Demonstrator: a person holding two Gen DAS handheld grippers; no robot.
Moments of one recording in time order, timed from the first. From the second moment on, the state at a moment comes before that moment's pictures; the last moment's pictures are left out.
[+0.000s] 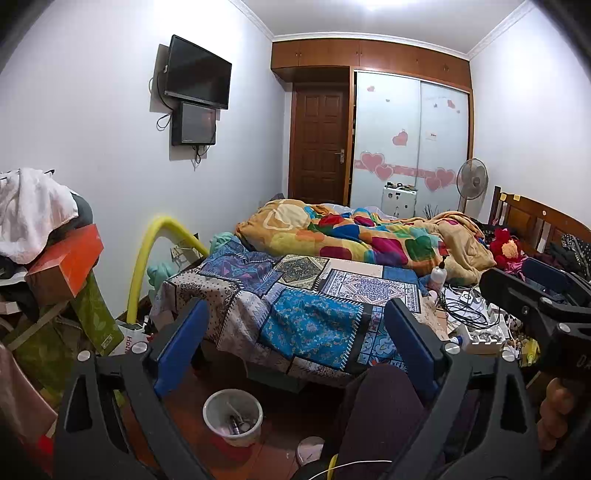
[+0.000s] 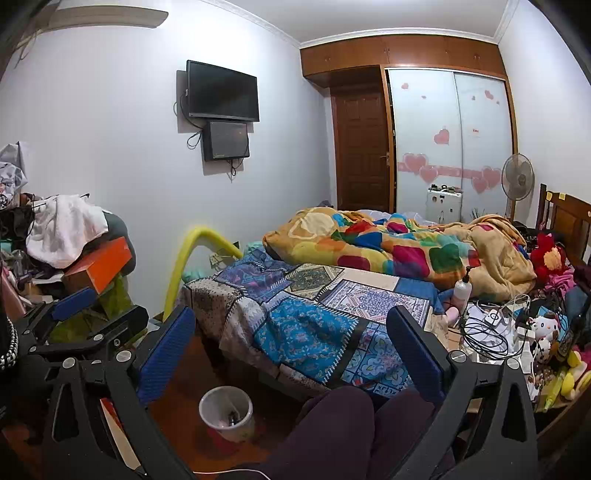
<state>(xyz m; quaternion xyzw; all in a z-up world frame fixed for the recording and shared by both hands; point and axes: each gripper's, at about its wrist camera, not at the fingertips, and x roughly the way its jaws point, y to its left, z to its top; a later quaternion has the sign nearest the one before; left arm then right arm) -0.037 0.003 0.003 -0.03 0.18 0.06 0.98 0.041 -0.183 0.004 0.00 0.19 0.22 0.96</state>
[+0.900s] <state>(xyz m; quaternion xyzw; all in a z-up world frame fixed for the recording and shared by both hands) -0.037 0.003 0.000 -0.06 0.18 0.06 0.98 0.045 -0.191 0.005 0.00 0.18 0.23 0.96</state>
